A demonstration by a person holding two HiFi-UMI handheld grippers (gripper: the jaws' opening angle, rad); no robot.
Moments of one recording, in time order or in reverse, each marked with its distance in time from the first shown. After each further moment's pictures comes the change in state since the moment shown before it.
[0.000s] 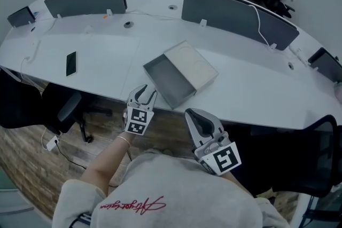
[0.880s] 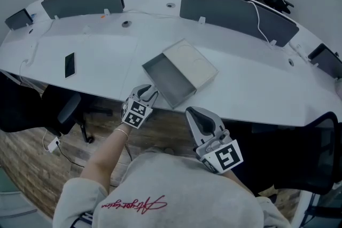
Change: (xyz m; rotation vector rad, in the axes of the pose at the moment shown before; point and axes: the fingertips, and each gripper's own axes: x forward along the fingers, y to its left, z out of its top) left arm 0.027 -0.011 -0.028 0.074 0.109 -0.202; right arm 0.002 -0.006 -0.003 0.028 0.001 -0.008
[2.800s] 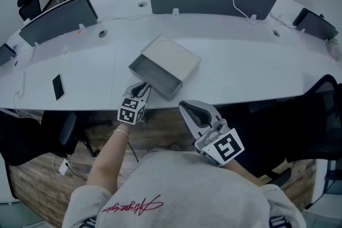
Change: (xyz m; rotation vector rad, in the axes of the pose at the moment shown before) left arm 0.023 -0.012 0.027 -0.127 -0.021 -0.114; right arm -0.014 -0.008 0.012 0.025 -0.062 -0.066
